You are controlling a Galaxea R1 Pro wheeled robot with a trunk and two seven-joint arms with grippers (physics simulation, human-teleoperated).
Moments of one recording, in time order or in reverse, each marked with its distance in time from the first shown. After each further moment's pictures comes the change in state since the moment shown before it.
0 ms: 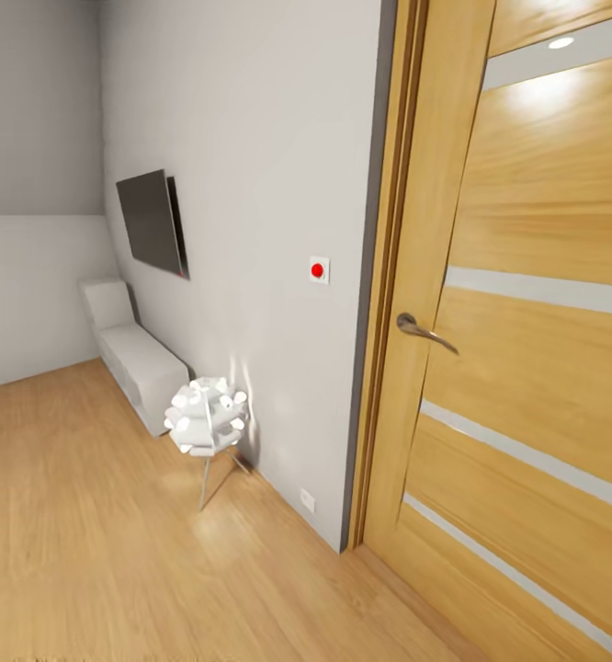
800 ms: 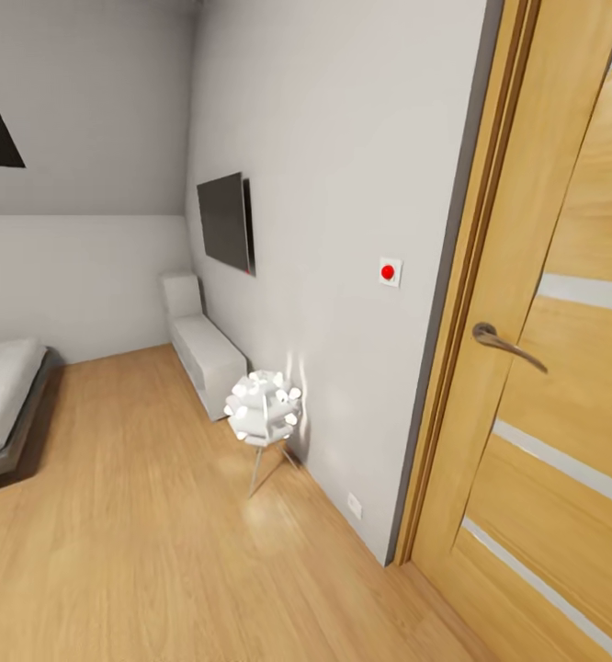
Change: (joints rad) left arm 0.000 0.004 -0.004 0.002 0.143 0.000 -0.003; right arm 0.000 0.000 0.000 0.000 0.000 0.000 0.000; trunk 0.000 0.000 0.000
